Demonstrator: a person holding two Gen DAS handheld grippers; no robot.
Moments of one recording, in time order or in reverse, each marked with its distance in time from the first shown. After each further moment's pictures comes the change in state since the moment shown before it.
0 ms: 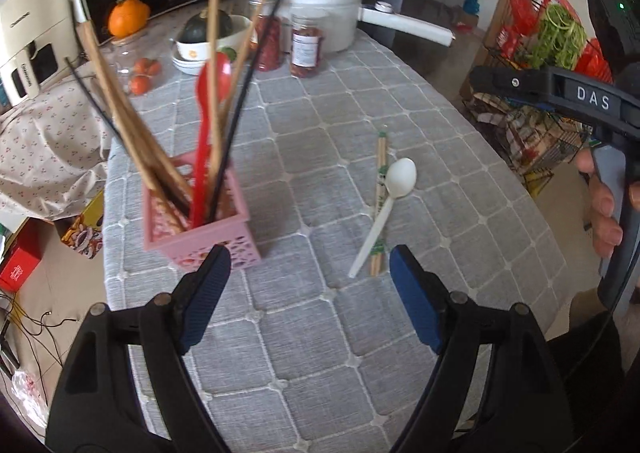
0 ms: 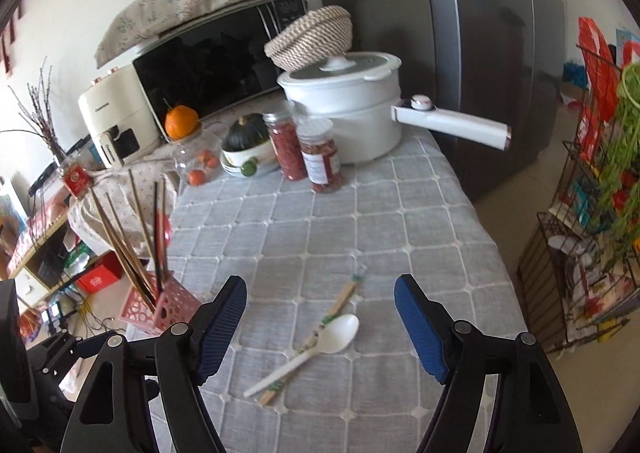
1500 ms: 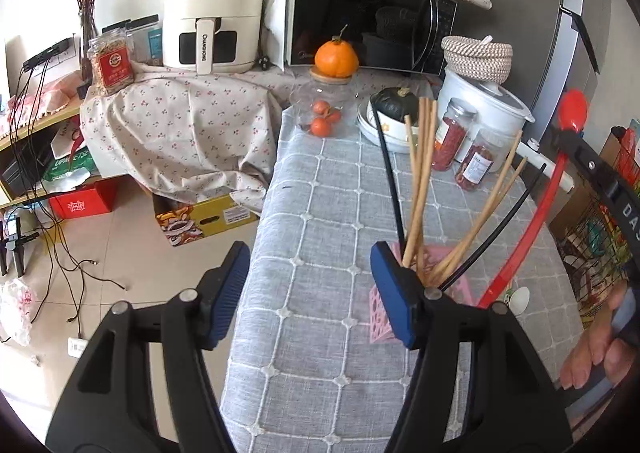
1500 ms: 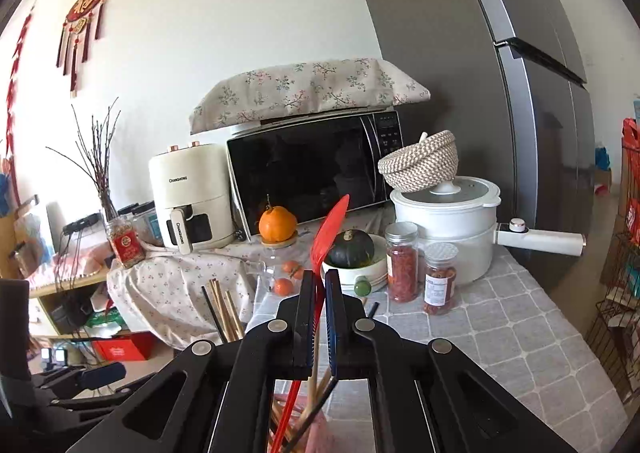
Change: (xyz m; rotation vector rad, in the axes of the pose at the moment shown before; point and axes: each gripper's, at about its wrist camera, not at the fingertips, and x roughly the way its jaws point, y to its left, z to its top) left arm -0.059 0.155 -0.020 -0.415 -0.263 0.291; right arm -0.004 0.178 0.002 -0.110 -0.506 0.107
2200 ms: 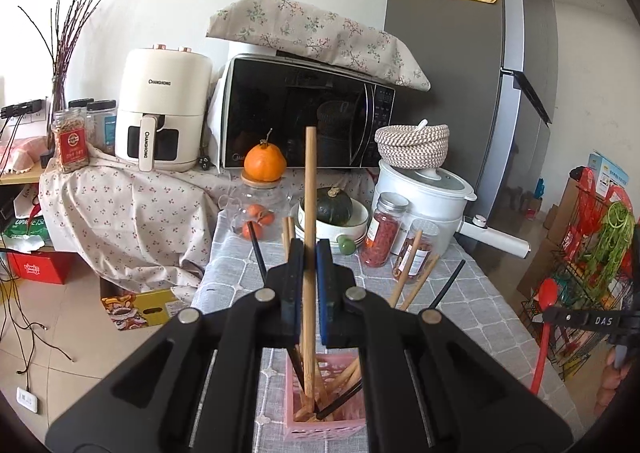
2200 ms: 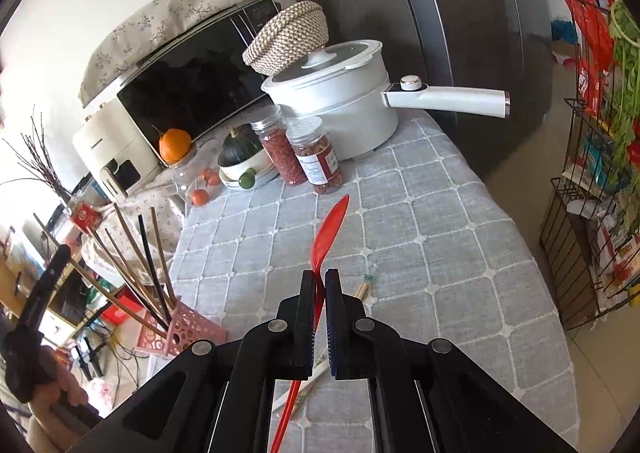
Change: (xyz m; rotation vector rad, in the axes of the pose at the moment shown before) left arm -0.010 -0.070 0.018 0.022 -0.380 -0.148; right arm -0.013 -0.187 -0.017 0.257 0.456 -0.057
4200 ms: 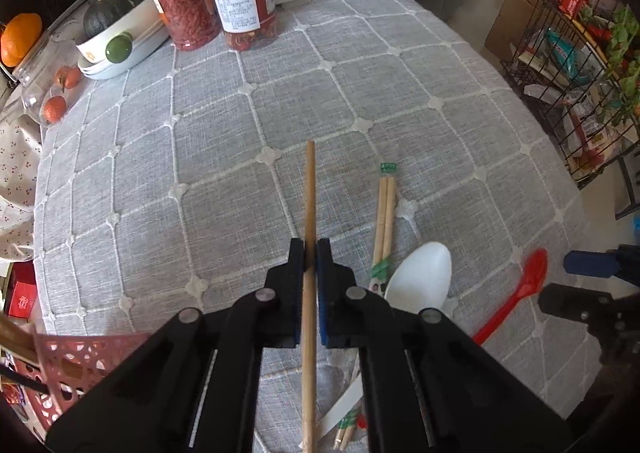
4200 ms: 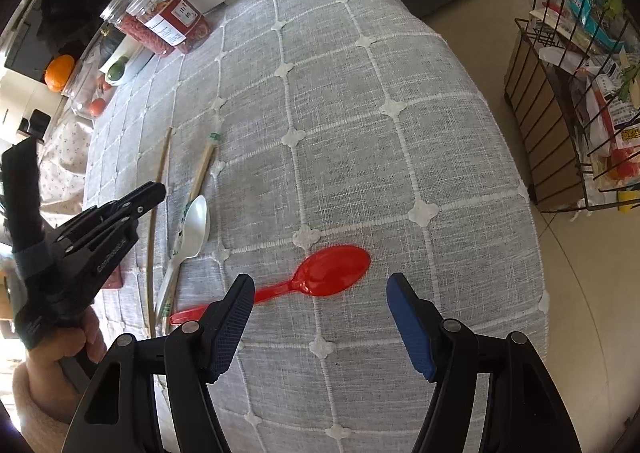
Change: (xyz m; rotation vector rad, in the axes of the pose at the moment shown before) left arm 0.136 -0.181 -0.112 0.421 0.808 -0.145; right arm 0.080 -0.126 -0.044 0.160 0.570 -0.128
